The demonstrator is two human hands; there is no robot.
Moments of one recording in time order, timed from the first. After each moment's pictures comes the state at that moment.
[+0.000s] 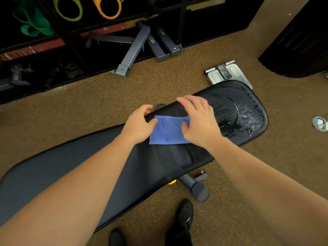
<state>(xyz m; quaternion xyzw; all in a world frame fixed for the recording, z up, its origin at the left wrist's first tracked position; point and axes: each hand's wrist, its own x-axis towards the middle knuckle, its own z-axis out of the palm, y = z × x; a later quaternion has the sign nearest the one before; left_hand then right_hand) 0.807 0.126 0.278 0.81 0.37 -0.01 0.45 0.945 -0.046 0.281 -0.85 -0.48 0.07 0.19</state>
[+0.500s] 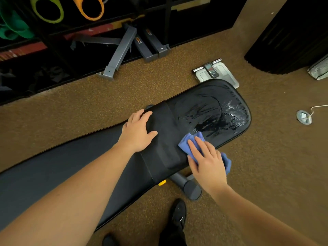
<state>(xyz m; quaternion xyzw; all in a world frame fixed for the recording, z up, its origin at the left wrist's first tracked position) 0.824 0.093 0.265 0.90 0.29 -0.11 0.30 0.892 -0.176 0.218 -0.91 -0.41 0.00 0.09</state>
